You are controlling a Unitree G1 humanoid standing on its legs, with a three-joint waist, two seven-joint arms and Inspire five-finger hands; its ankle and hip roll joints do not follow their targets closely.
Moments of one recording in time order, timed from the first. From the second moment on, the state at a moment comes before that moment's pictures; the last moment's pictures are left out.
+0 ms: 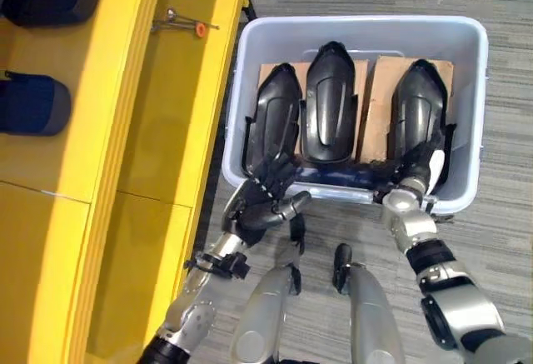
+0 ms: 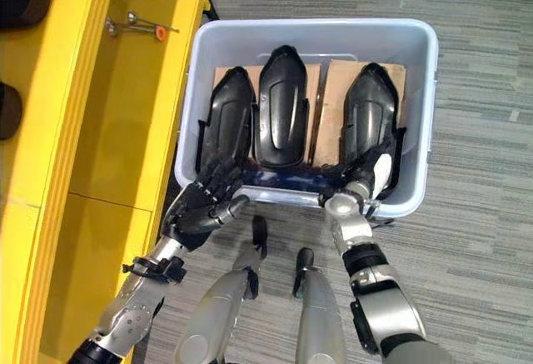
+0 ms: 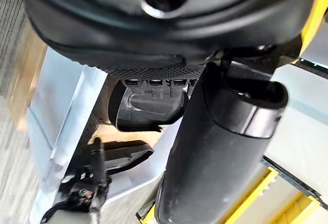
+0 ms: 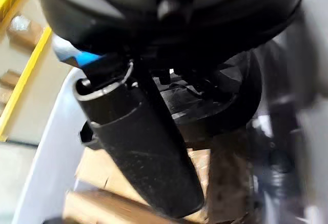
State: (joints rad) left arm -0.06 0.37 -0.36 -0.07 -0.94 -0.13 -0.14; right arm -0.73 -0.38 0.18 0.71 0.24 0.13 -0.67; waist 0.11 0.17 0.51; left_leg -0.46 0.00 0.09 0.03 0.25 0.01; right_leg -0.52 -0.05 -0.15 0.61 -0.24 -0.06
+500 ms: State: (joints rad) left arm -0.05 0.44 -0.36 -0.07 -0.94 -0.11 -0.17; right arm -0.79 -0.44 0.26 0.69 -0.06 0.18 -0.57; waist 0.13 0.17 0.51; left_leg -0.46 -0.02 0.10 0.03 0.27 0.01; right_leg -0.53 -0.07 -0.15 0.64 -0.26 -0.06
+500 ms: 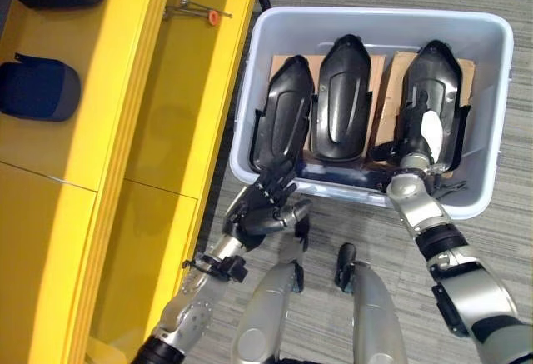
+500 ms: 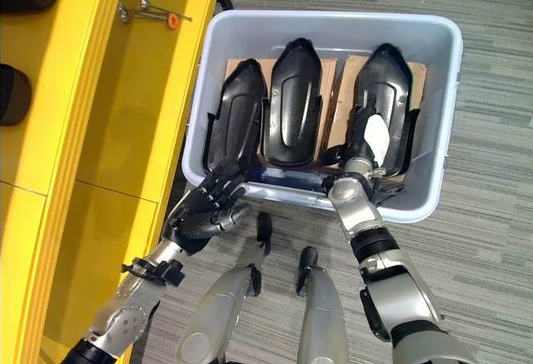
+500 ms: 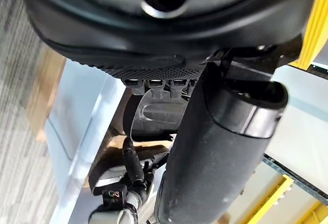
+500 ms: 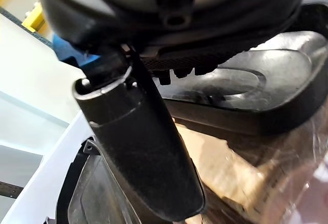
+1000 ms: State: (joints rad) left arm -0.01 0.45 -0.41 -0.07 -0.96 -0.15 -0.20; right arm -0.72 -0.52 0.28 0.26 -0.32 0.05 -0.62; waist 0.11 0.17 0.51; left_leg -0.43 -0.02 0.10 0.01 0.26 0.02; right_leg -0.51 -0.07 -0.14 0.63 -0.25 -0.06
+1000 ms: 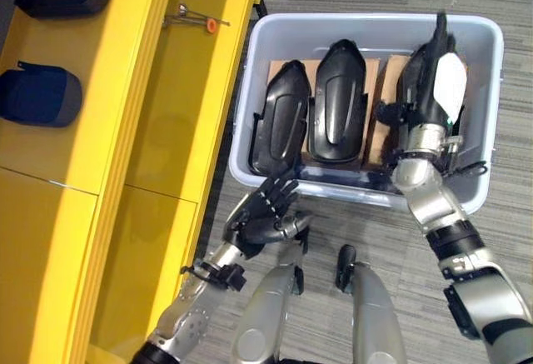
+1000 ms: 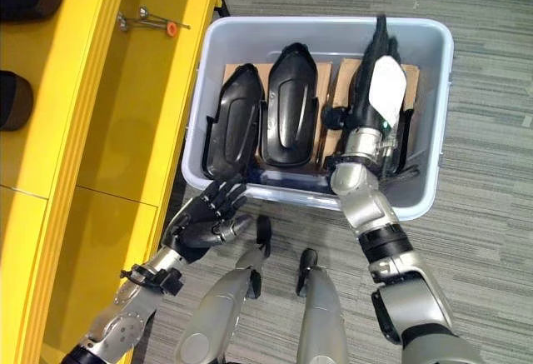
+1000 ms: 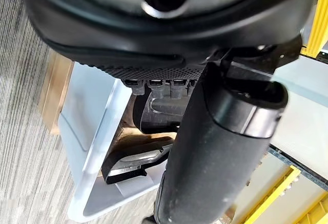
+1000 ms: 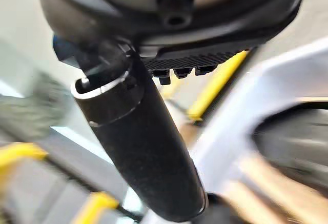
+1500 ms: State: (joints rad) left arm 0.03 0.43 -0.33 -0.12 -0.88 -0.28 -0.13; right arm -0.23 -0.57 0.35 -0.08 -0.51 -0.09 -0.65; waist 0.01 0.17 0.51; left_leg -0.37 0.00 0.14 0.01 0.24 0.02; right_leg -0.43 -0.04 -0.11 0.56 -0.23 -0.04
